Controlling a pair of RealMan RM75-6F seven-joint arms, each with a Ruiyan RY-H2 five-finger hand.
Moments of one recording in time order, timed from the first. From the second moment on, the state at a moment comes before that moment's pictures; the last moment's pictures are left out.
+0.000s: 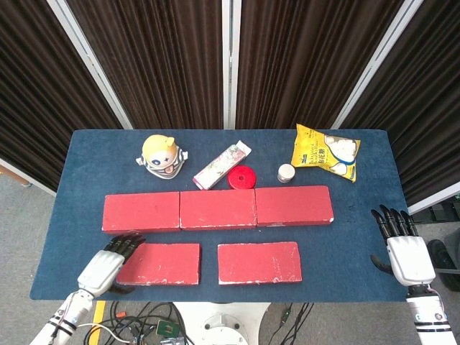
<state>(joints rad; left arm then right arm) -0.24 -1.26 0.08 -1.81 1.55 1.13 0.17 0.12 -1.13 0.04 -1.67 -1.51 1.40 -0.19</state>
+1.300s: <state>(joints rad) -0.42 -1.54 0.00 -1.90 1.01 1.10 0.73 0.12 -1.15 0.05 -1.55 -1.47 1.38 -0.07</state>
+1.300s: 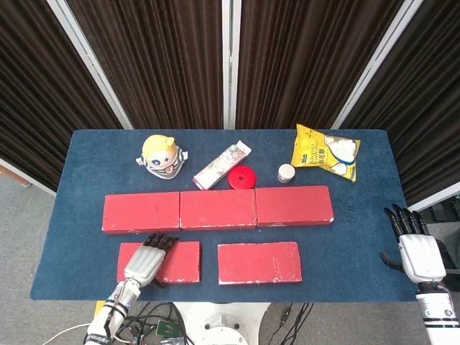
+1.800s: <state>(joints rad) -0.45 -1.54 0.03 -1.91 0.97 1.13 0.74 0.12 -1.16 0.05 -1.54 -1.46 1.39 -0.06</state>
